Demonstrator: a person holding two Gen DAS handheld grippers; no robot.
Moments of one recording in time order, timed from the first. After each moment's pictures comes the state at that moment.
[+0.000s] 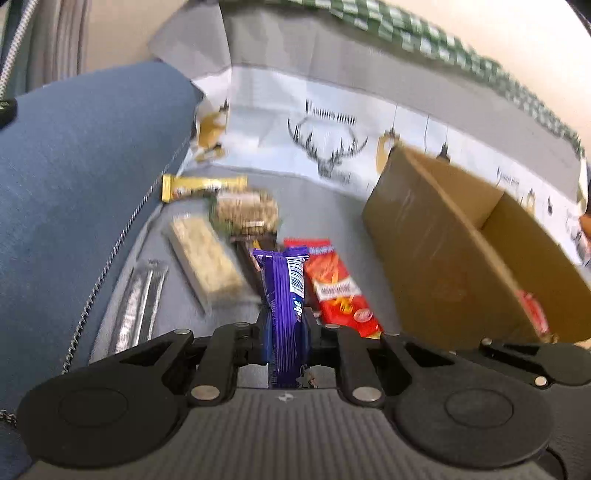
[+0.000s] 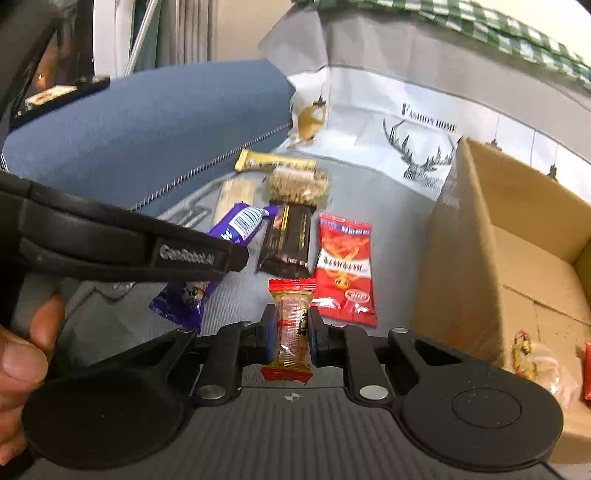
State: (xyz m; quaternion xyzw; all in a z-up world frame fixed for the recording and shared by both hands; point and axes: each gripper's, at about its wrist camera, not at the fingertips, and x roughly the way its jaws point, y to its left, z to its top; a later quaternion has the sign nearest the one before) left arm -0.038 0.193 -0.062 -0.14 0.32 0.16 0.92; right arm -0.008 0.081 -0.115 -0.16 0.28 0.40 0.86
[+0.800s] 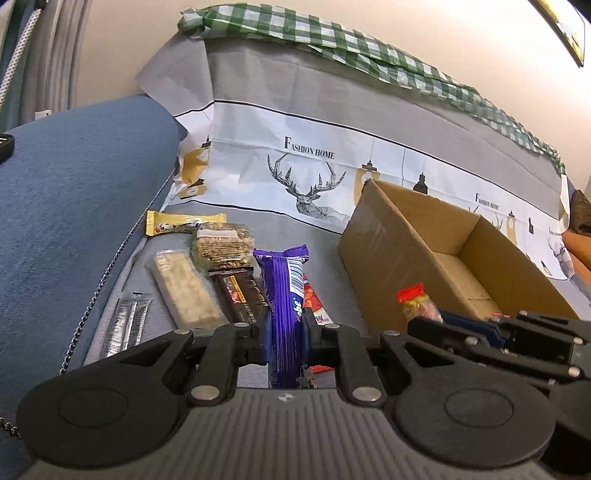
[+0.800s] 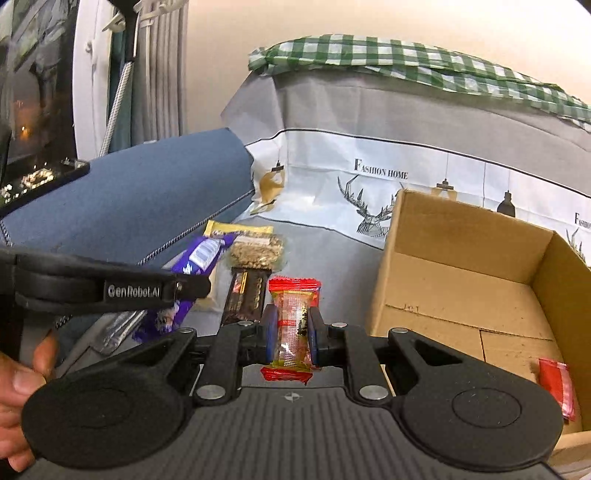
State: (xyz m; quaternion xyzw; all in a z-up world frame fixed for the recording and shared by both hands) left arm -0.040 0.179 -0.050 -0.13 0.27 0.14 0.94; right arm -0.001 0.033 -0.083 -0.09 0.22 0.38 0.90
